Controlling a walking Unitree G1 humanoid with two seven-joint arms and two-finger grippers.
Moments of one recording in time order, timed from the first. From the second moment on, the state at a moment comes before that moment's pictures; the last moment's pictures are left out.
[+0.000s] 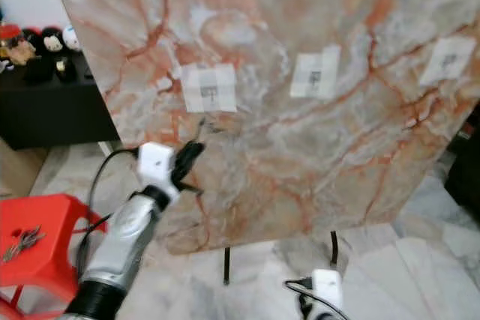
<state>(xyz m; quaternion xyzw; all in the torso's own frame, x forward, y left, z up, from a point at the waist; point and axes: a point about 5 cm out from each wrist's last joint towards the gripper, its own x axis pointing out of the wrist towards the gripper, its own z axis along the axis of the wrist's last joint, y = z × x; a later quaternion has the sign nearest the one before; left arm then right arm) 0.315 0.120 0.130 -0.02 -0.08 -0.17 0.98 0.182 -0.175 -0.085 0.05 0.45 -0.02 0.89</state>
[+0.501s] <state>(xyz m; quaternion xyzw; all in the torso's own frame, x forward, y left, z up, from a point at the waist) 0.312 0.111 0.143 -0.02 -0.11 -0.20 0.97 0.175 -0.185 -0.087 0.04 0.46 -0.03 0.89</state>
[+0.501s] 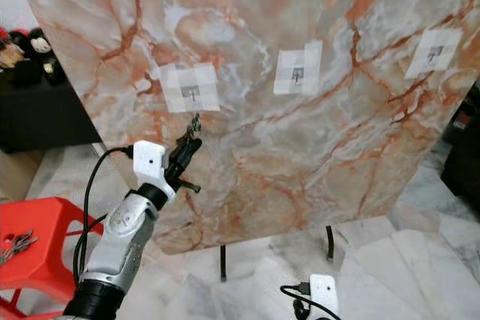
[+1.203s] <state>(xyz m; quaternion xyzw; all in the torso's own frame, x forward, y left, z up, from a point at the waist) 0.305 0.108 0.149 0.20 -0.11 -0.30 0.93 0.177 -0.181 -0.087 0.04 0.46 -0.03 0.89</state>
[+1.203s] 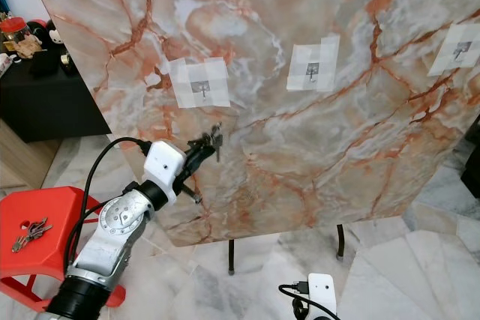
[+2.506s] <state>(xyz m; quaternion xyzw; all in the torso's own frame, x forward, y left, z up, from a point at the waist) 0.301 0.087 0.190 0.34 -0.25 -0.28 0.86 0.181 -0.179 -0.086 0.02 0.46 -0.01 0.89</state>
